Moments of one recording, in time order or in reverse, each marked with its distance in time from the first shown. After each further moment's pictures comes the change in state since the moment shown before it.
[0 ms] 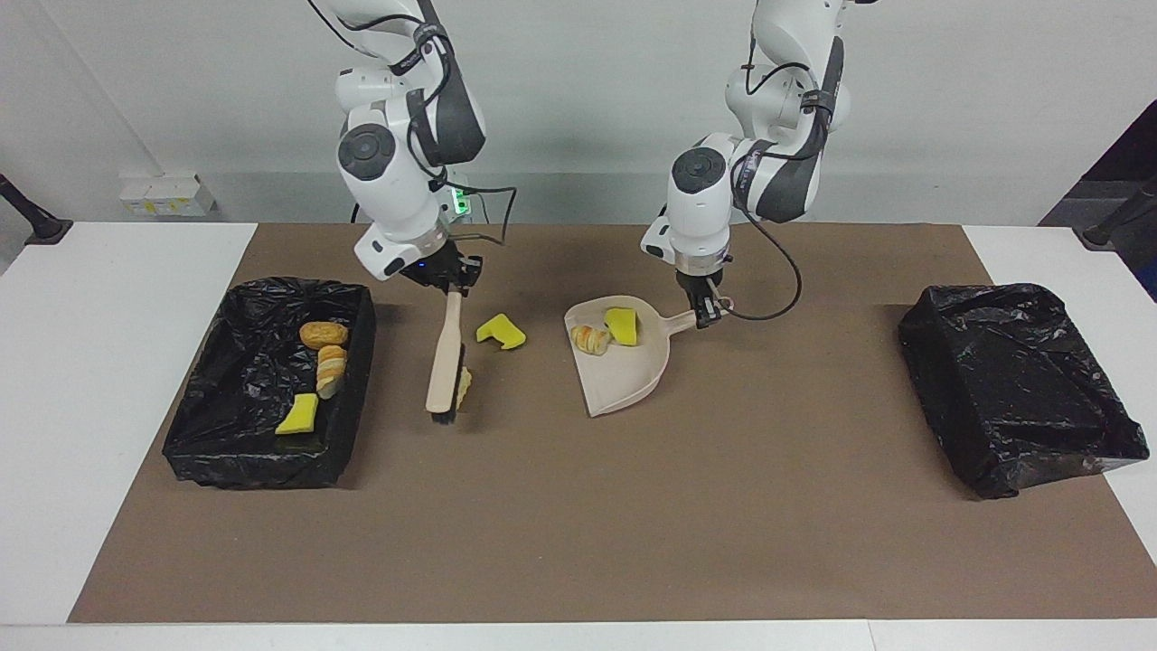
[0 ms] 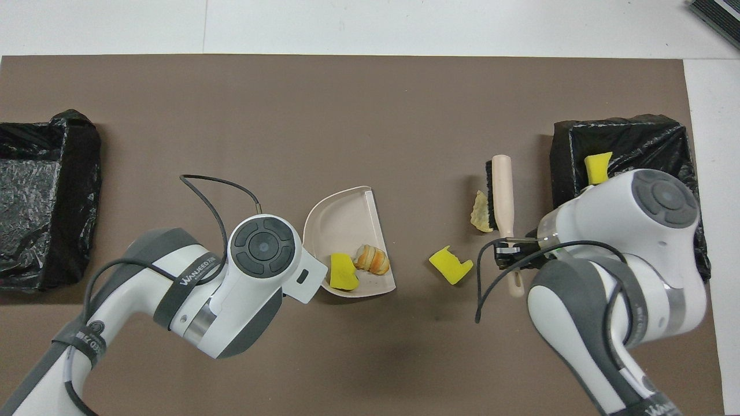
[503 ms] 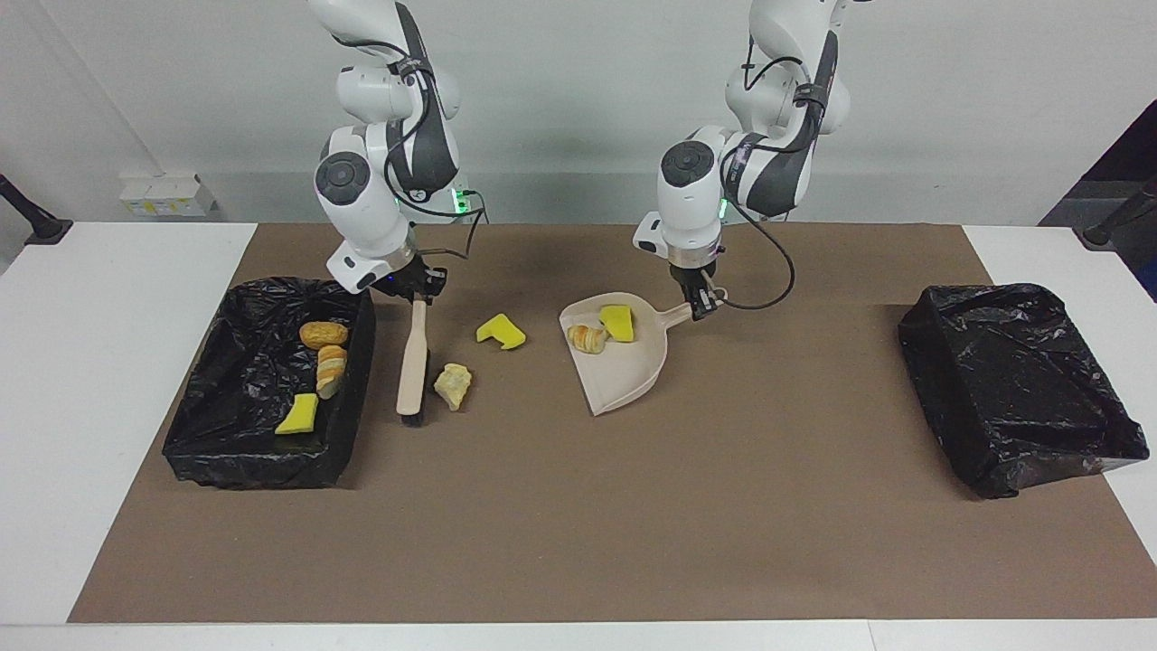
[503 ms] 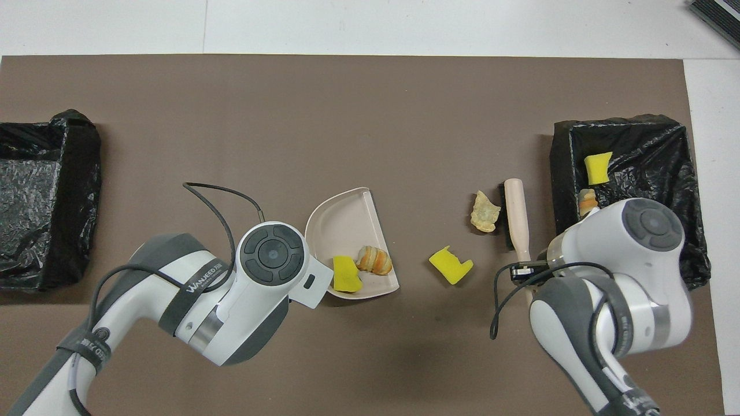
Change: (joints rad) left arm -0.015 -0.008 0.000 -0.005 0.000 -0.018 -0.047; right arm 0.006 -0.007 0.011 -0.159 -0.083 0.083 -0.043
